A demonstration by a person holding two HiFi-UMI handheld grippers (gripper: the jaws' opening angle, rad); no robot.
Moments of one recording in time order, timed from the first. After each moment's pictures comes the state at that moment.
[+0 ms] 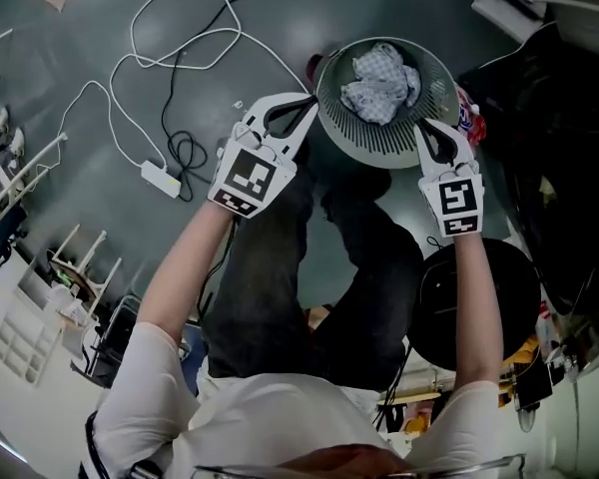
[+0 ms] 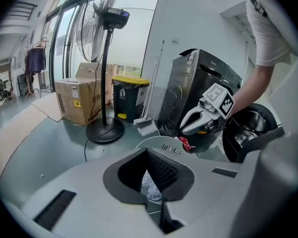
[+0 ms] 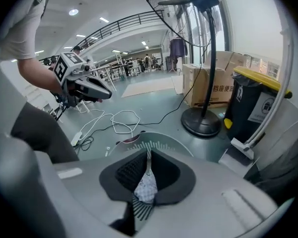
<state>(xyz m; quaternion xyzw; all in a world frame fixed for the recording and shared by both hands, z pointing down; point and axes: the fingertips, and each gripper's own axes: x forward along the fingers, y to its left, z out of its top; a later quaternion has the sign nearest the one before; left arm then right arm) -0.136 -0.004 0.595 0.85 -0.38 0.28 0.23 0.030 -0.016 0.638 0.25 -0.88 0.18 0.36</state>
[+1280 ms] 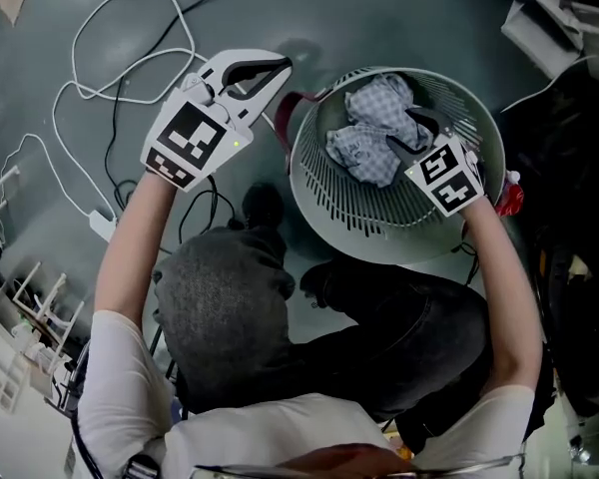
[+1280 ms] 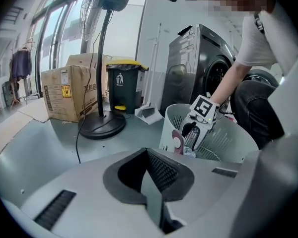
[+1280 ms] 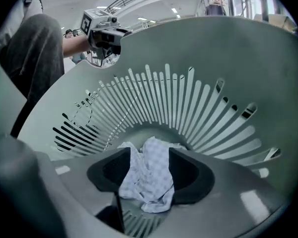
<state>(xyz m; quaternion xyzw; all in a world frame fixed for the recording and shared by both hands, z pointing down) -0.179 -0.087 0.809 0.88 -0.34 0.29 0.16 0.006 -0.036 0.931 0.06 -0.85 0.15 0.50</state>
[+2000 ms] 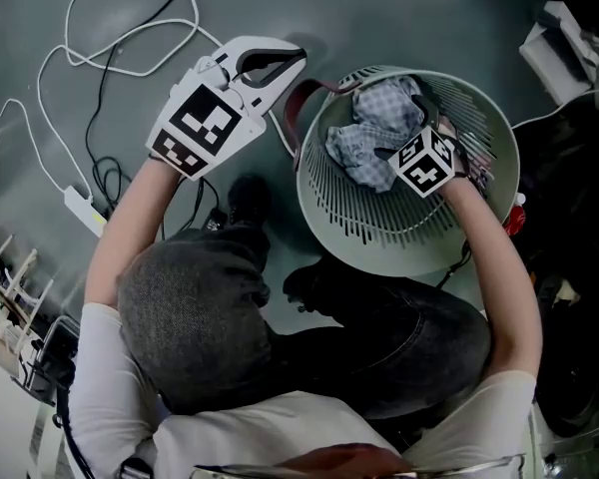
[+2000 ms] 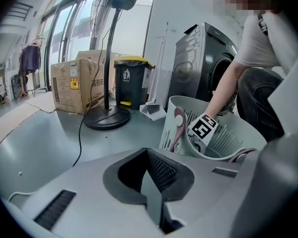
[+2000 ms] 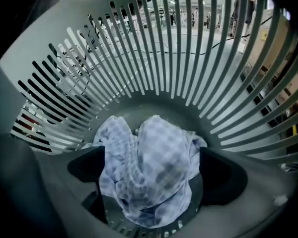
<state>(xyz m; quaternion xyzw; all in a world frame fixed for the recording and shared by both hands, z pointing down) -0.189 -0.071 0.846 0.87 -0.37 0.28 0.18 0.006 -0.016 1.035 0.00 -0.80 0.09 0.59</state>
